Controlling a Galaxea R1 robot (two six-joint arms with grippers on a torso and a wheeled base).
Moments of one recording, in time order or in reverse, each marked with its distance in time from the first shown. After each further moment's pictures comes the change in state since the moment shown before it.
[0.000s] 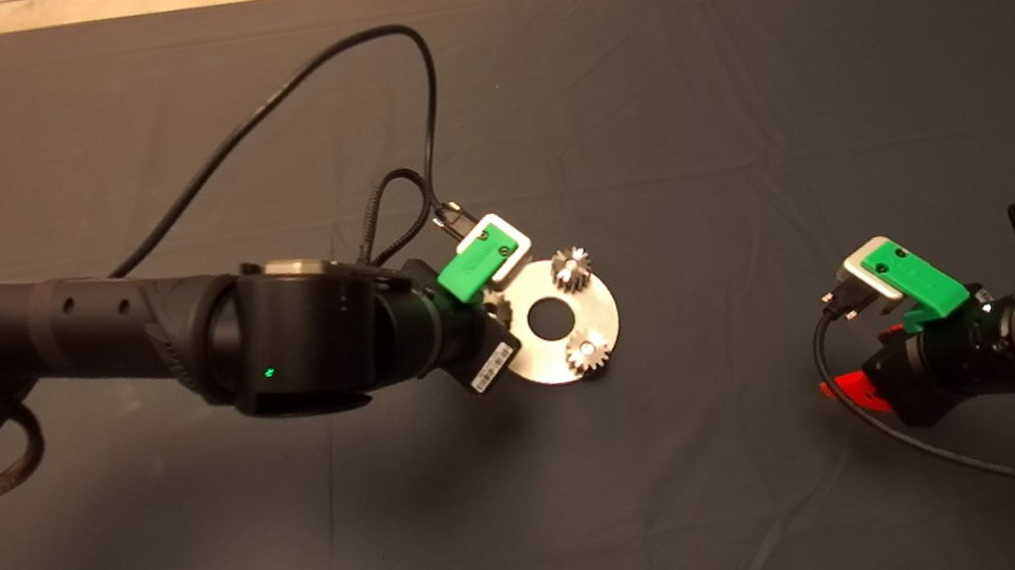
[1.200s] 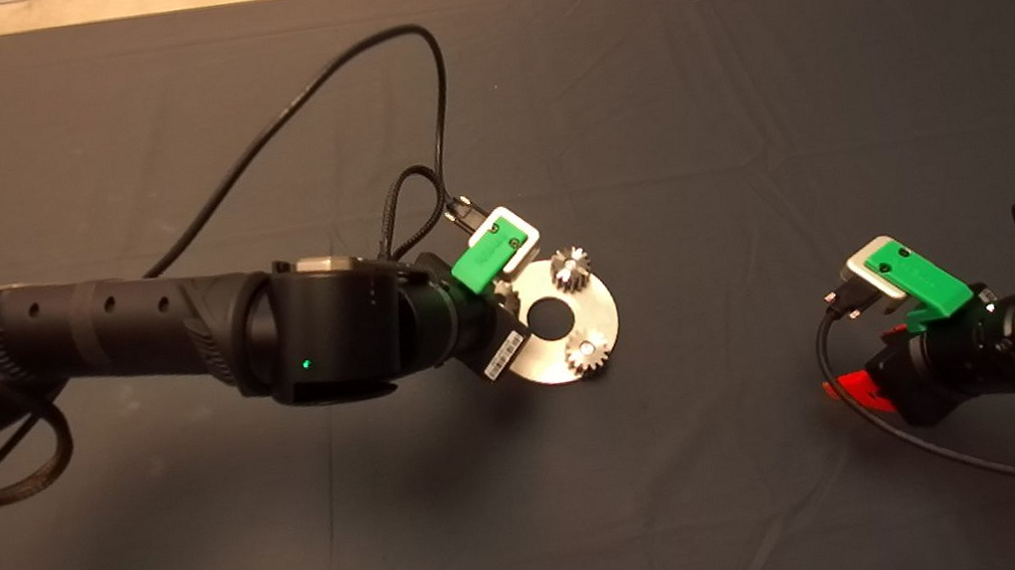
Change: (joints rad) left arm 0.045 0.010 -0.073 0.053 -0.032 0.000; right arm 0.000 -0.008 0.000 0.000 0.000 0.000
